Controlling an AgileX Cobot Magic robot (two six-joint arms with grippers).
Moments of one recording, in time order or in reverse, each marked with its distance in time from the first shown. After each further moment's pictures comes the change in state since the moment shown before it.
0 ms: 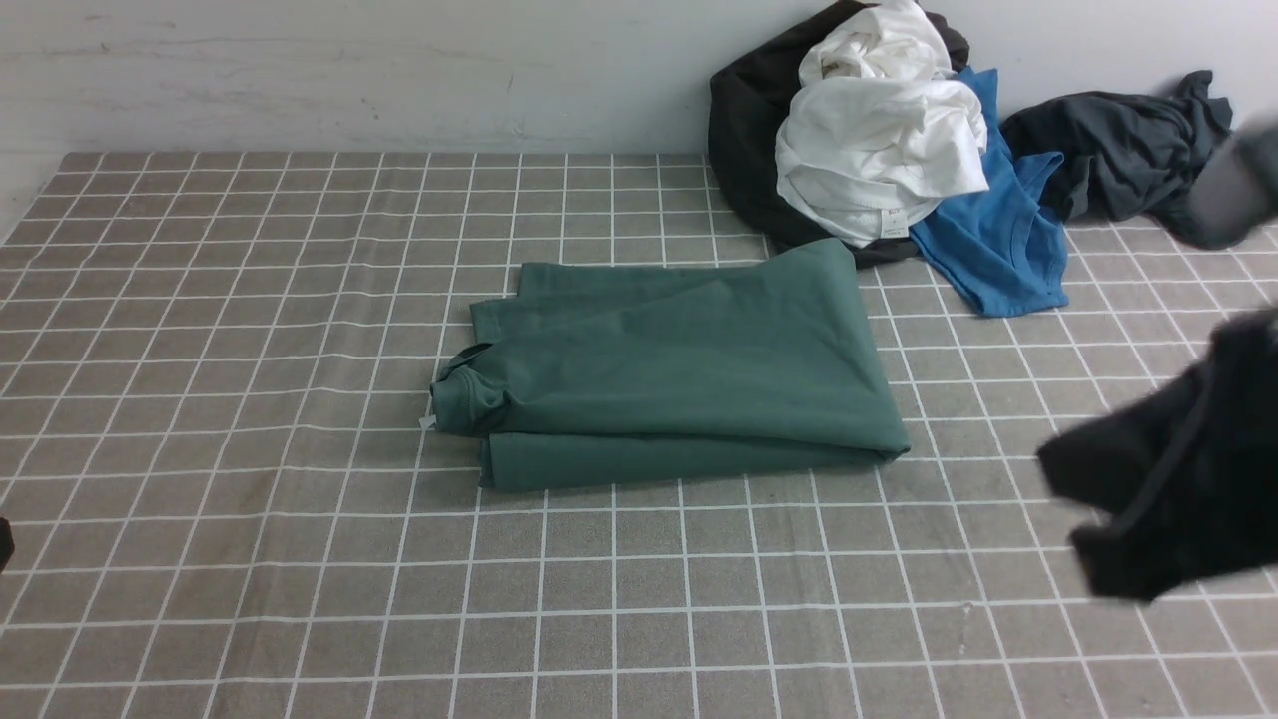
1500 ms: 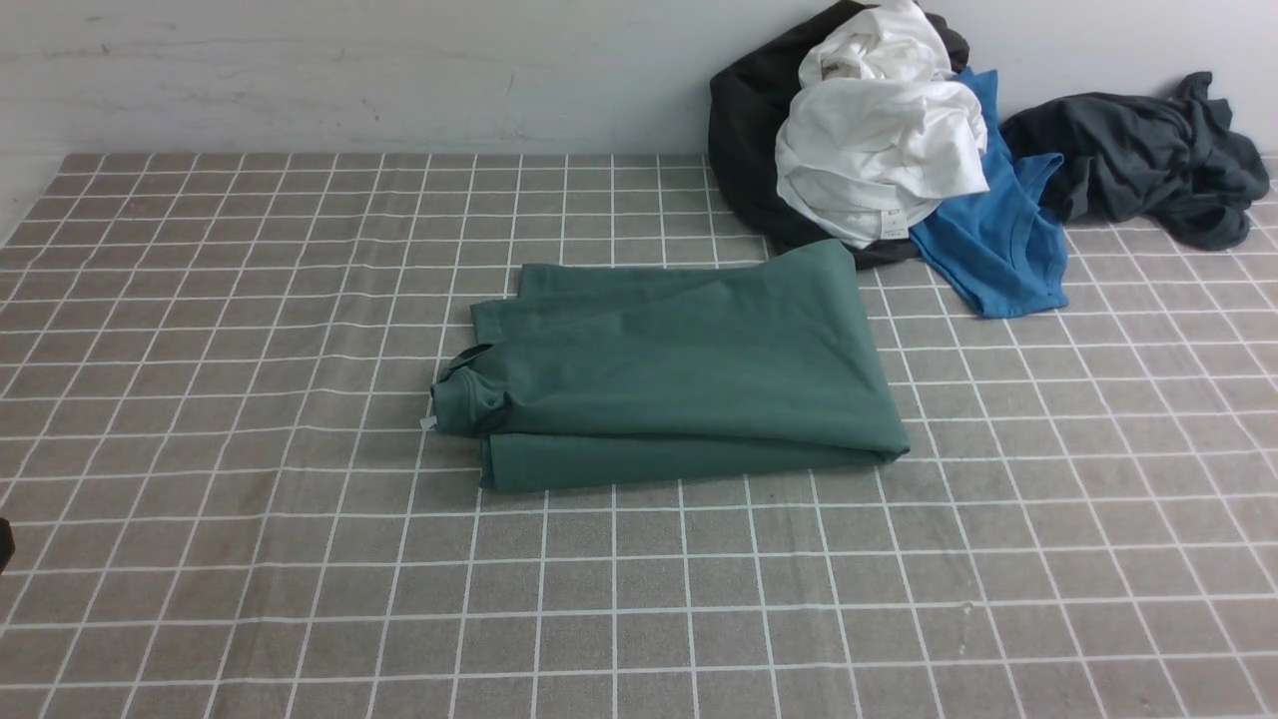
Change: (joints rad) right arm -0.541 -1.018 0.956 -0.030 -0.895 0.068; left arm 0.000 0.000 0.001 0.000 -0.001 0.000
